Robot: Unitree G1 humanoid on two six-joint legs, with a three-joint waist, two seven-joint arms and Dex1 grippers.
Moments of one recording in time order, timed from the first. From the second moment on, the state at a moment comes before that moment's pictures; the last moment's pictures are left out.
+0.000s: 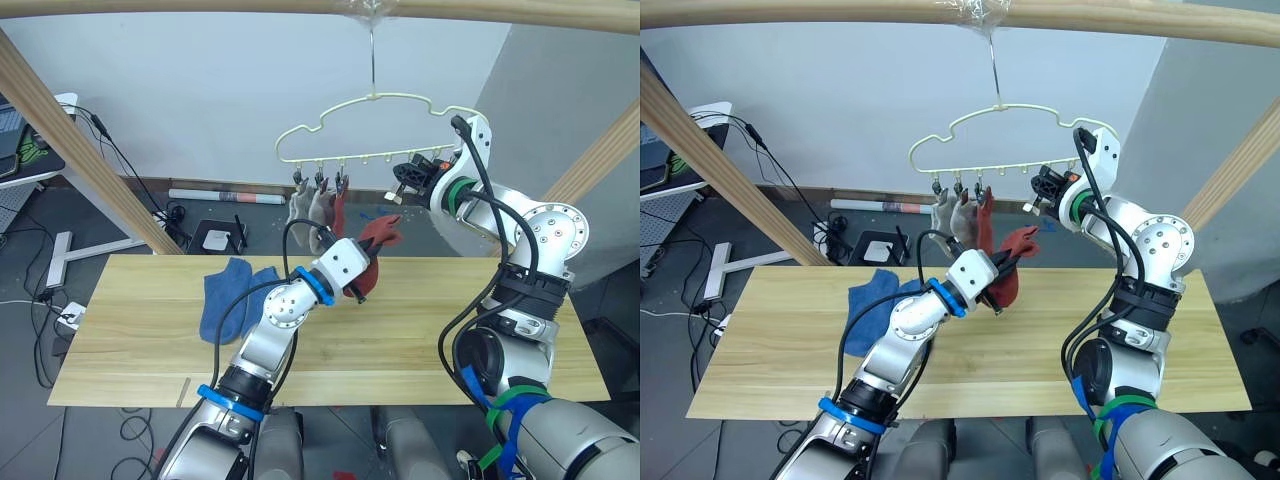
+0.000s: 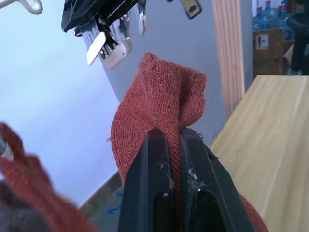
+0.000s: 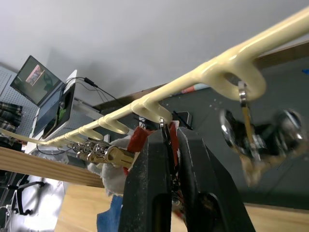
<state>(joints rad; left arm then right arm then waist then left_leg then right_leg) -0.45 0.15 -0.28 0.18 0.12 -0.19 -0.44 -1.00 -0.04 -0.57 -0.02 0.68 1.36 -0.14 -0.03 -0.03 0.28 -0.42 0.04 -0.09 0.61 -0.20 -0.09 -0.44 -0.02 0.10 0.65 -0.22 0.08</state>
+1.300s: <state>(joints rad) -0.55 0.11 -0.27 0.31 0.17 -0.24 -0.34 -0.93 -0.05 -0.54 -0.19 0.78 1.45 -0.09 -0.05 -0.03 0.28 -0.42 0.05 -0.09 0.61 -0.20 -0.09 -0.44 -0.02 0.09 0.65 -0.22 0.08</state>
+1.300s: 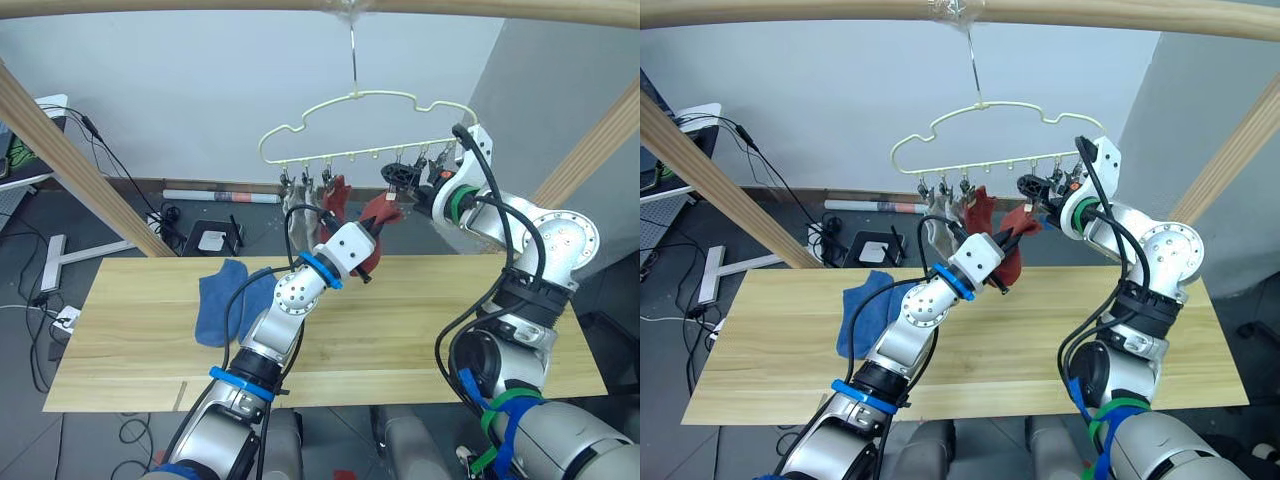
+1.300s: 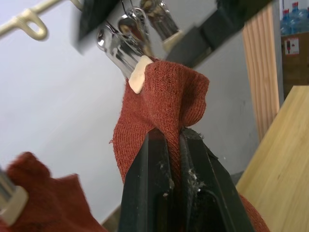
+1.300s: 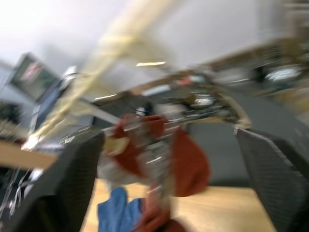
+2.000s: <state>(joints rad) -0.44 0.31 -0.09 0.07 -0.10 0.11 -0.57 -0.41 -0.21 0.05 -0.51 0.33 0.70 0.04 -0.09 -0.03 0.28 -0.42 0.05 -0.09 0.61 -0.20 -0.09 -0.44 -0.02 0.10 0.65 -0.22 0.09</state>
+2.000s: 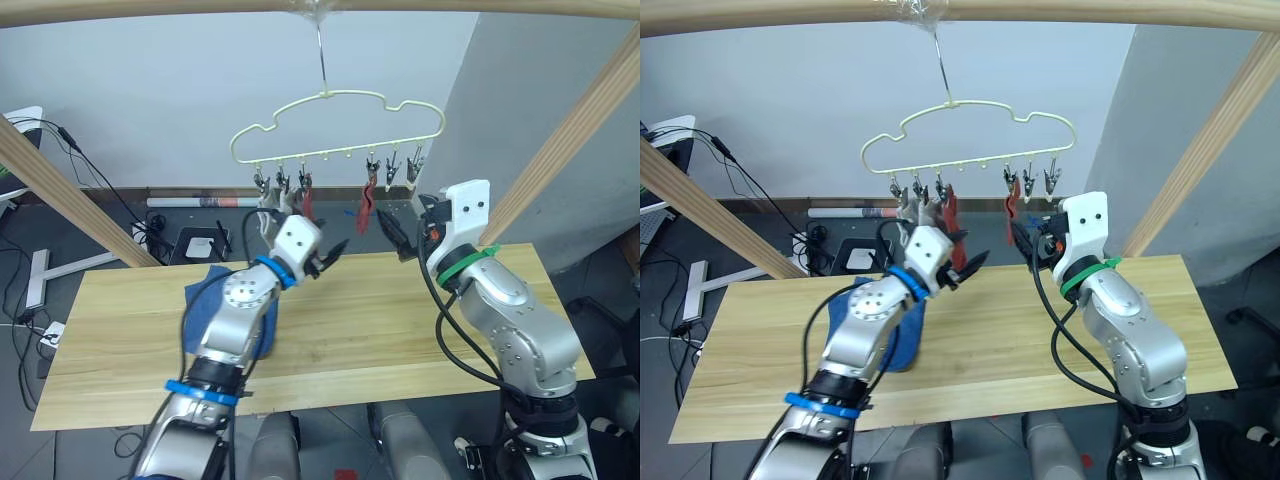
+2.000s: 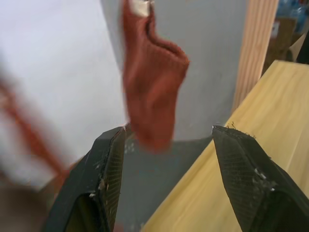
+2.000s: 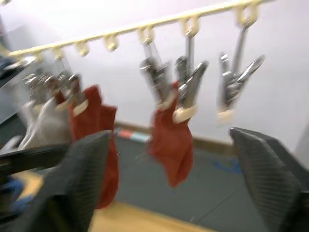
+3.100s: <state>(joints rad) -0.45 0.42 0.07 -0.42 -0.67 0.68 -0.64 -0.54 -0.08 0.05 -0.15 0.09 0.42 0.02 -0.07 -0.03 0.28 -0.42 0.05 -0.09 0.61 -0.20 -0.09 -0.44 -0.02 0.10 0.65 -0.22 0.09</state>
